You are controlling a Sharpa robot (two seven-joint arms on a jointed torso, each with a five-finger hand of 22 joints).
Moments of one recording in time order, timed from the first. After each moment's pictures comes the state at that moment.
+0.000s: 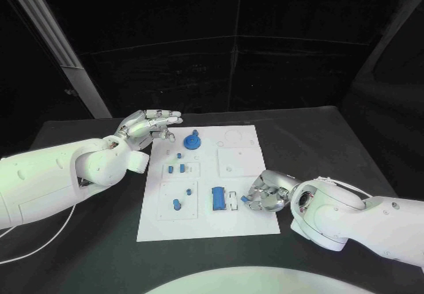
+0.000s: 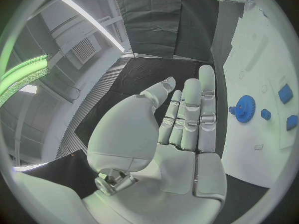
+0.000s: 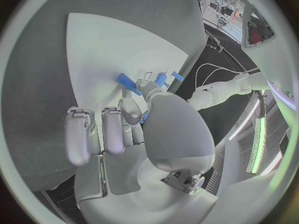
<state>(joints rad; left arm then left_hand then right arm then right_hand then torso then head) 1.29 -0.81 -0.23 1.38 0.15 -0.03 0.42 1.31 -0.04 0.35 -0.13 0.15 0.93 0.21 0.18 0.07 0.89 0.14 0.39 0.07 1.15 0.04 1.09 0.42 0.17 1.18 0.13 0.62 0.57 1.01 -1.02 -0.11 1.94 -1.28 -0.38 -0.52 1.32 -0.07 0.25 0.11 0.46 1.08 0.09 0.18 0.28 1.38 0.00 1.07 1.22 1.47 -0.06 1.37 1.30 0.03 1.47 0.05 1.51 1.31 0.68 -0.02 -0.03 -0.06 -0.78</state>
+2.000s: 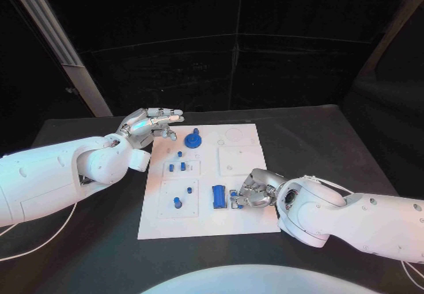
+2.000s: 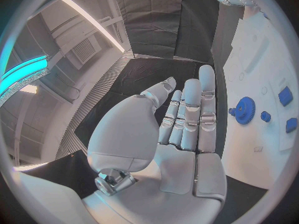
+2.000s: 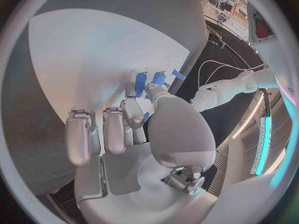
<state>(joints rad) 1.29 -0.81 -0.23 1.39 0.15 -0.03 0.42 1.31 -0.04 0.35 -0.13 0.15 0.93 0.21 0.17 0.07 0.89 0.14 0.39 0.07 1.15 0.04 1.09 0.41 0.17 1.18 0.13 0.62 0.56 1.02 -0.92 -0.11 1.90 -1.27 -0.41 -0.61 1.18 -0.07 0.16 0.20 0.47 1.14 0.05 0.22 0.33 1.42 -0.02 1.09 1.24 1.47 -0.08 1.38 1.31 0.03 1.47 0.04 1.51 1.31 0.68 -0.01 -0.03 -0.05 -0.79</state>
